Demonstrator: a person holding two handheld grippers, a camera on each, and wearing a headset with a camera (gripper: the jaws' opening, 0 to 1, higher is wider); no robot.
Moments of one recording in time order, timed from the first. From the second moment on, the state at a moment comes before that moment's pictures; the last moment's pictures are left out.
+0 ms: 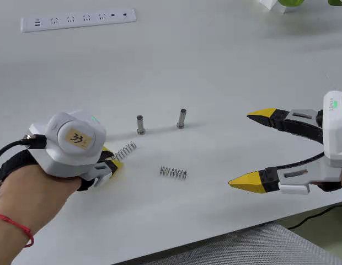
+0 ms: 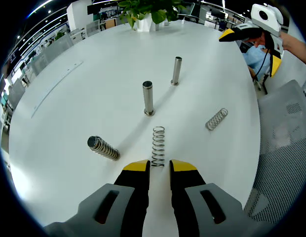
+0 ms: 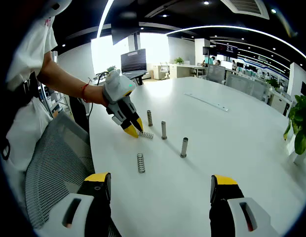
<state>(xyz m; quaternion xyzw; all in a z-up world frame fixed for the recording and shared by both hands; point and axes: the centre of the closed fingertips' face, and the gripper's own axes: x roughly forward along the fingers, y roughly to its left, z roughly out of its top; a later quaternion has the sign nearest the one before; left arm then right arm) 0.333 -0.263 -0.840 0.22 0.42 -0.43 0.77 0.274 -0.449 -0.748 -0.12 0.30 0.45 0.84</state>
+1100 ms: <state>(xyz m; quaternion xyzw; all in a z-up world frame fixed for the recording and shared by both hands) 0.332 -0.264 -0.839 0.24 0.43 -0.44 0.75 0.272 -0.448 -0.749 -0.11 0.30 0.44 0.84</state>
